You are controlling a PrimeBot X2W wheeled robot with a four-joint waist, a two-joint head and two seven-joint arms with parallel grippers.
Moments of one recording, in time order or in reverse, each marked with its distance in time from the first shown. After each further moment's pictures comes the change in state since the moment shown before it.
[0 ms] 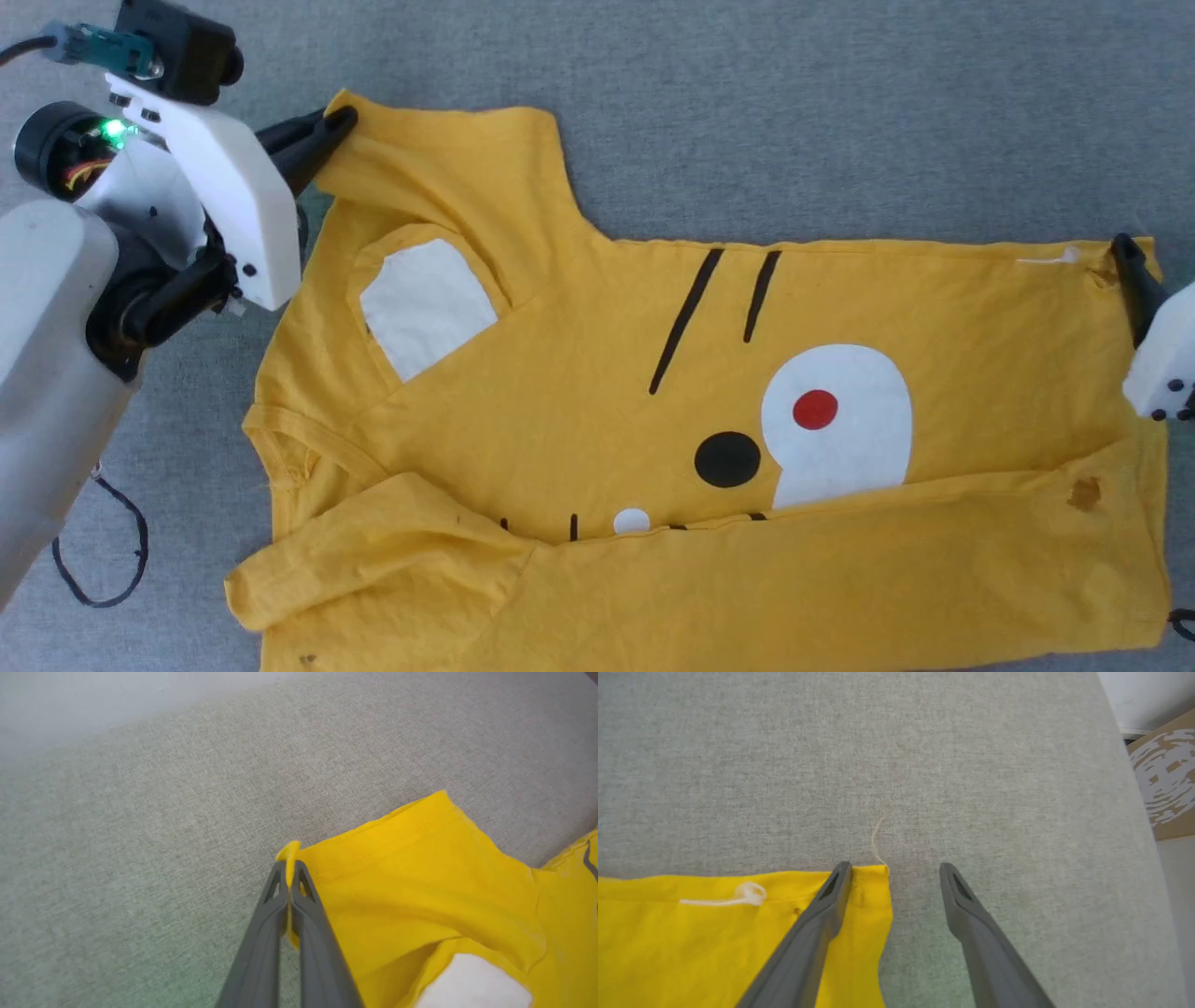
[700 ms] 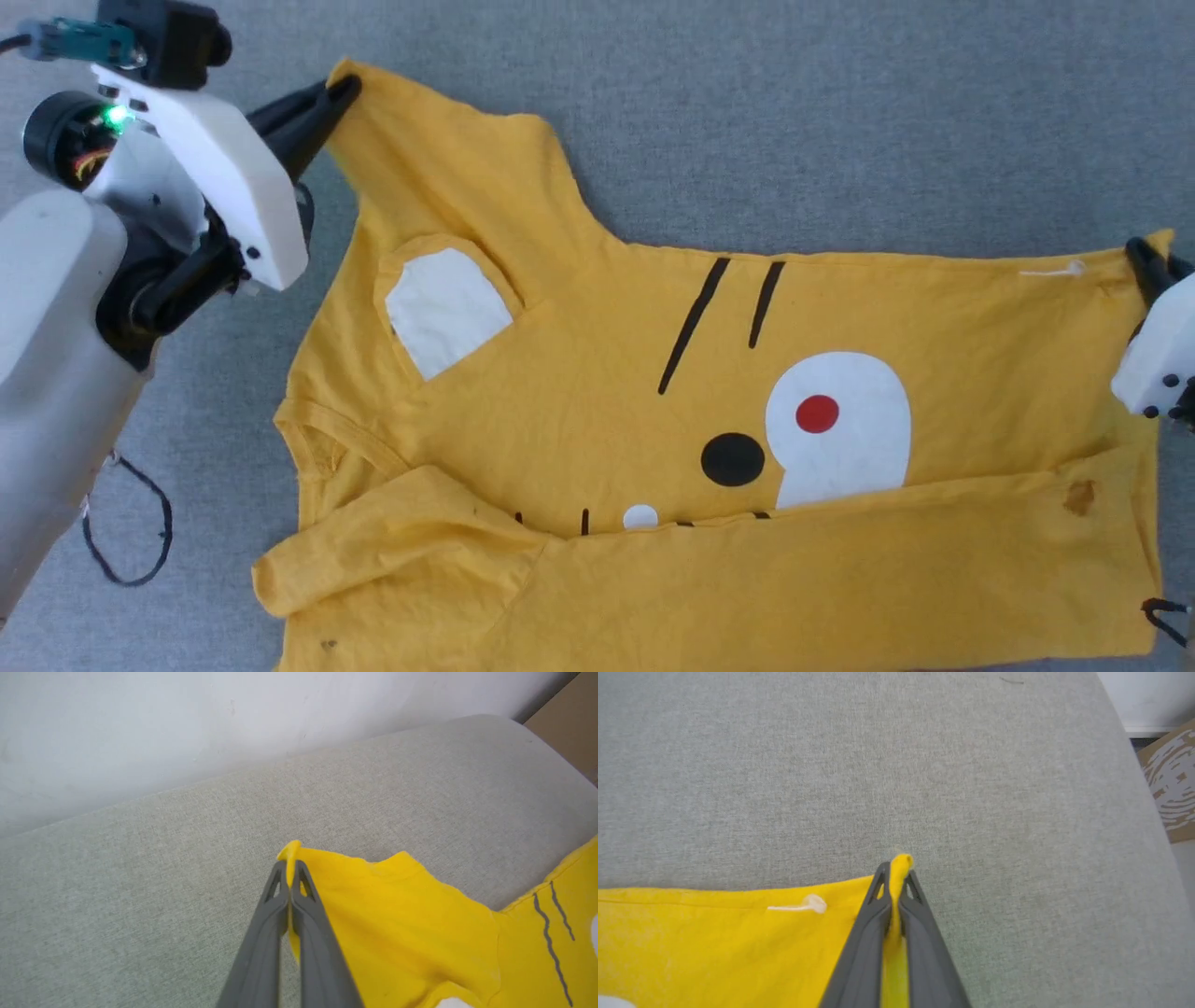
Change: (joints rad) left arm -0.022 -0.028 -0.012 0.053 -0.034 0.000 -0.113; right arm -0.015 0.067 -0.024 -0.050 0.046 -0.001 0.123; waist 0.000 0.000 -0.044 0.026
